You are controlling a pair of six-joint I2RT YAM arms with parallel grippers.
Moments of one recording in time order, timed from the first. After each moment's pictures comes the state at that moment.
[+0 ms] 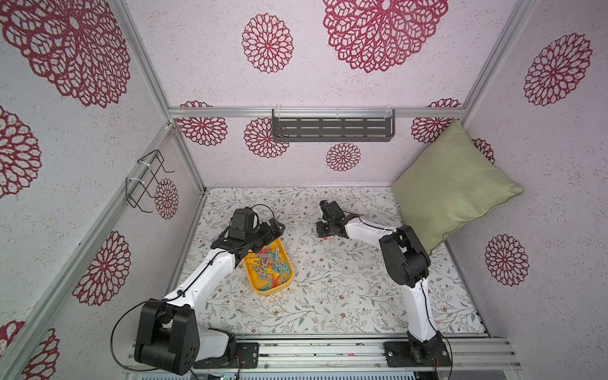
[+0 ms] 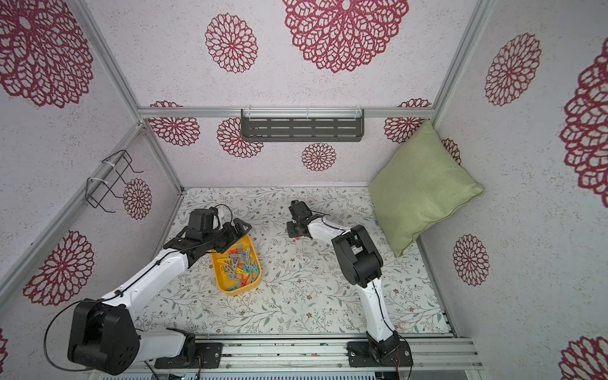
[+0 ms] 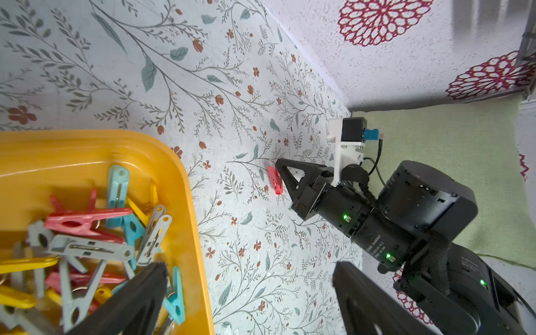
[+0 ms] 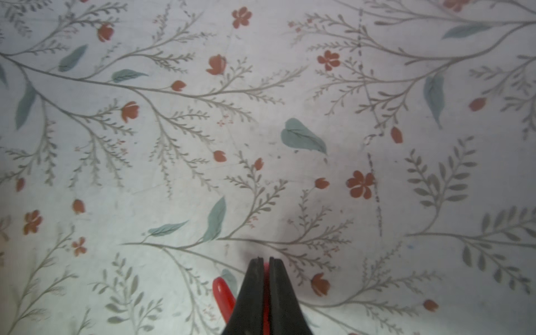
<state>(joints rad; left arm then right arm) -0.22 1.31 0.92 -0.31 0.30 -0.81 0.62 2.17 1.58 -0.31 0.05 0.29</state>
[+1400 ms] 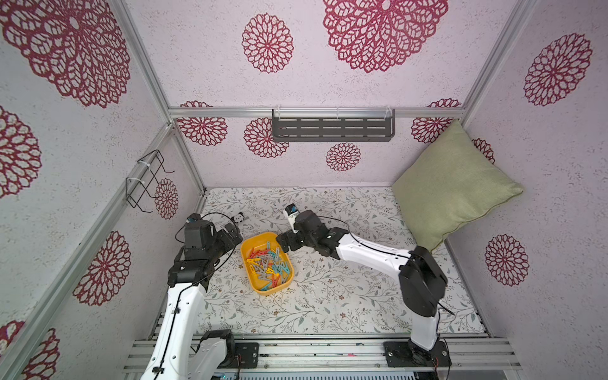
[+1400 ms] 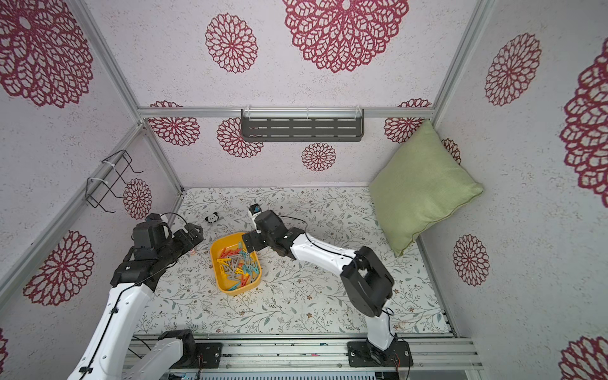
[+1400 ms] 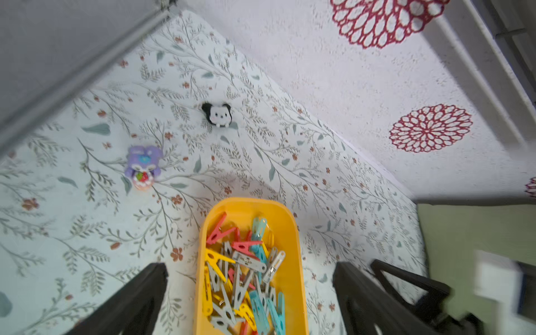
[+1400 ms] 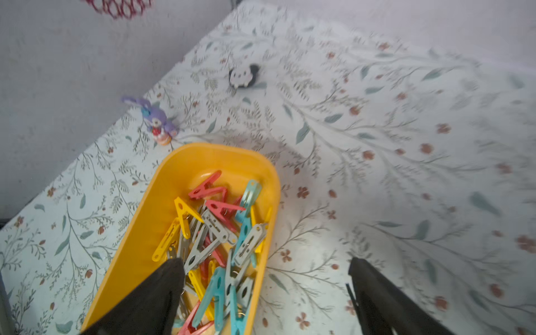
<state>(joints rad) 0.01 0.94 0.93 -0.58 -0.02 -0.57 0.87 1.81 1.44 -0.17 0.06 0.28</state>
